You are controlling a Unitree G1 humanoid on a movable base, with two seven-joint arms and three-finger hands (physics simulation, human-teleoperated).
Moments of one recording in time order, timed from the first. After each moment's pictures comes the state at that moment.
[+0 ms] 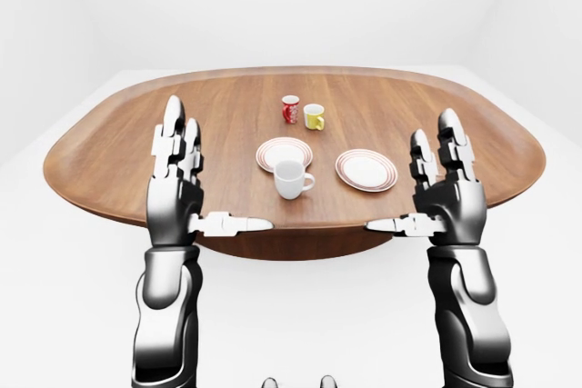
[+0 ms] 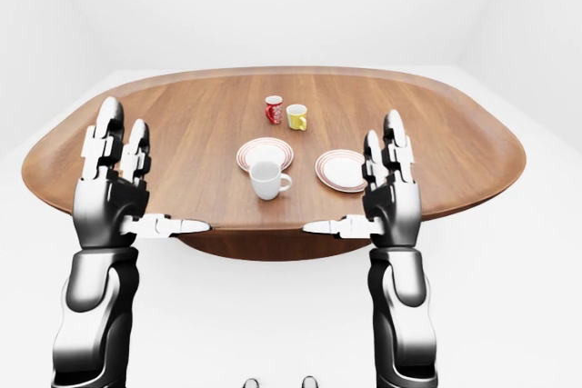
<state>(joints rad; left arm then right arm) -0.07 0.03 0.06 -0.54 -0.02 0.09 -0.04 -0.01 -0.04 -0.12 -0.51 0.24 0.09 0.04</state>
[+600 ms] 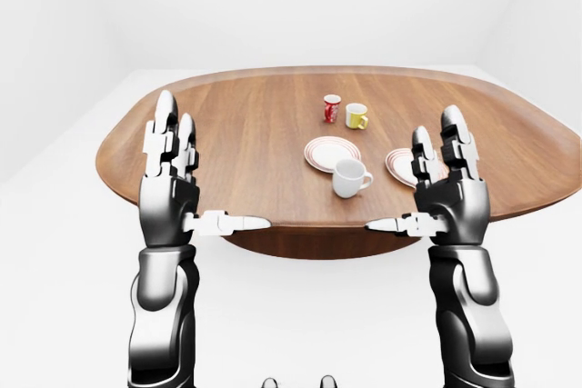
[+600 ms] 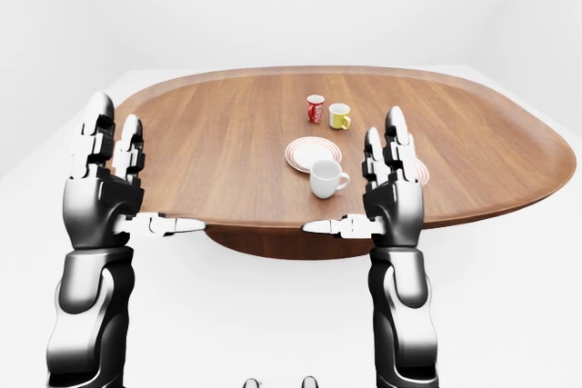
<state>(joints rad) -0.07 0.04 0.07 -0.57 -0.03 0.09 -0.04 -0.01 -0.04 -0.12 -0.53 0.25 0.09 0.04</state>
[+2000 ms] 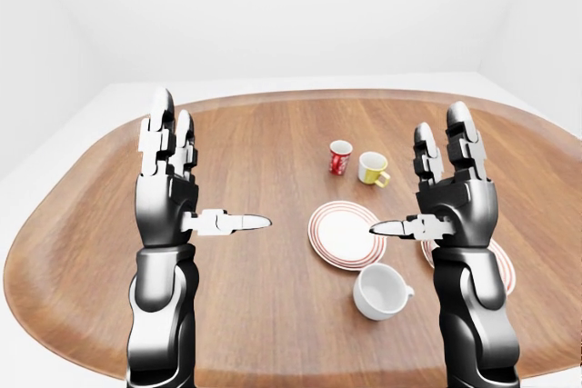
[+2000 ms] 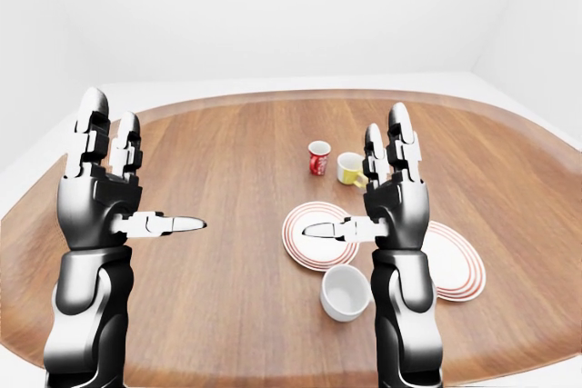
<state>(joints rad) -0.08 0.04 0.07 -0.59 -0.05 0.09 -0.03 0.00 -0.04 -0.13 -0.57 0.30 0.09 0.06</state>
